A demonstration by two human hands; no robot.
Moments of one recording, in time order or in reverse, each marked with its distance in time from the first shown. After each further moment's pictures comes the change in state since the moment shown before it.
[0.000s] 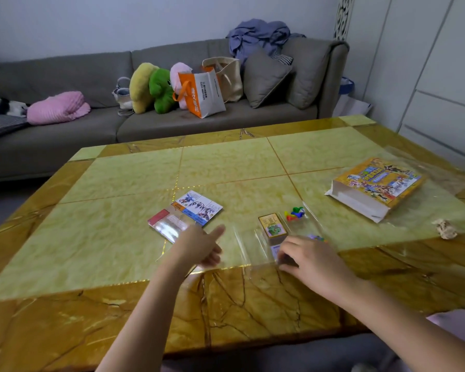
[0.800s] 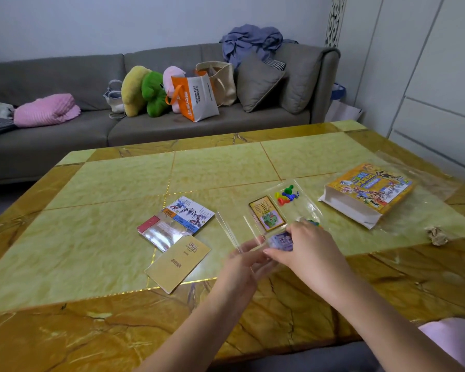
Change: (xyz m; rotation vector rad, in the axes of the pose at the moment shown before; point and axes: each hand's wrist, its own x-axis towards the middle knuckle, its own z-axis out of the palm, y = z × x) left_hand -0.028 0.024 0.088 -1.214 -0.401 -0.004; right_hand 0.020 -0.024 -0.040 -0.046 0.021 0.436
